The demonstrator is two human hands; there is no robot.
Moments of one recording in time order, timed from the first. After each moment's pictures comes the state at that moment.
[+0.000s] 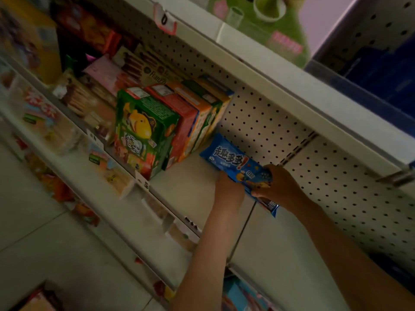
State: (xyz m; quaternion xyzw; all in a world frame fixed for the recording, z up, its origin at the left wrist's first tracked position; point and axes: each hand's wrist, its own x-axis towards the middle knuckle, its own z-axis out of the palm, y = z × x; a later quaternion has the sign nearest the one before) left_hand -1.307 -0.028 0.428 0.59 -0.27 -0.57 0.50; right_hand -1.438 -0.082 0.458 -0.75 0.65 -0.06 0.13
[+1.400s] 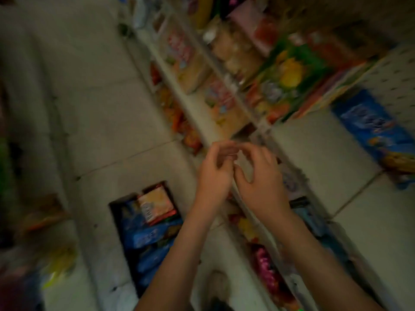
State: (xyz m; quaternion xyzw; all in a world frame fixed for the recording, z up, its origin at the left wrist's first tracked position) left_hand -1.153 0.154 0.401 0.62 -0.23 -0.36 0.66; right_hand -1.238 0.109 0.426 -0.87 0.39 -0.20 0.21
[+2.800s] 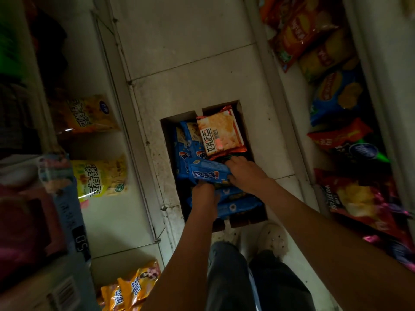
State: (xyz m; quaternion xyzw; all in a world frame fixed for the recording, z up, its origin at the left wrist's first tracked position) left_hand -1.126 0.359 0.028 0.61 0.45 -0.45 0.48; right_hand -1.161 0.229 0.005 -0.91 0.10 0.32 0.25
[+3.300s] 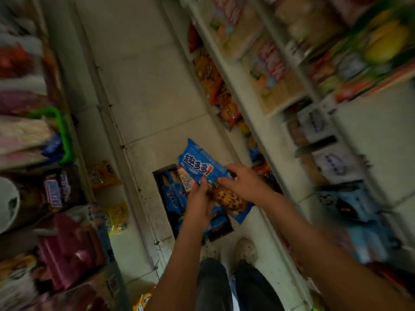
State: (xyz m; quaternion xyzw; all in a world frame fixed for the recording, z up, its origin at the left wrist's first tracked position) left_hand -1.114 0.301 0.279 0.54 0.20 -0.51 0.64; right_hand -1.168 0.175 0.329 -0.80 0.33 0.13 0.47
